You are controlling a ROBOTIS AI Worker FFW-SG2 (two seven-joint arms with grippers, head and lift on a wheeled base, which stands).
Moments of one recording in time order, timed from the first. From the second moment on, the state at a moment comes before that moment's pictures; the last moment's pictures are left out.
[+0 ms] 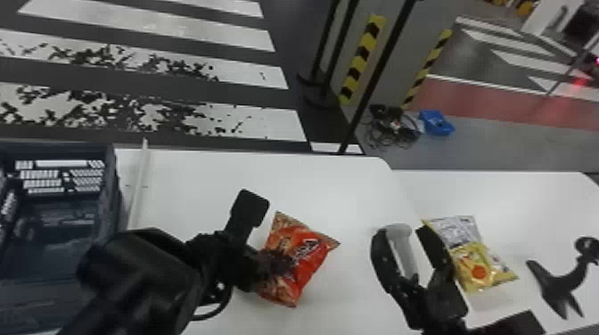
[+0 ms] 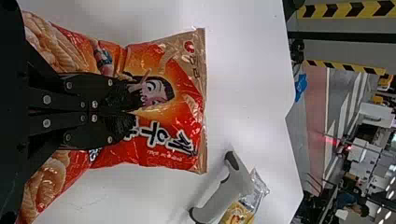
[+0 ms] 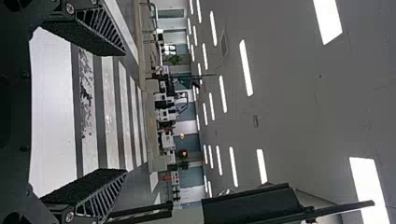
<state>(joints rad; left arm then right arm) -0.34 0.00 -0.72 -1.33 0.33 0.74 -0.28 0.61 -0.21 -0.19 -1.75 -0.50 -0.58 0.37</state>
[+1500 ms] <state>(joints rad) -0.22 0.00 -0.70 -1.72 0.09 0.99 -0.19 0.61 -0.22 -0.20 -1.74 -0.50 -0.58 0.38</state>
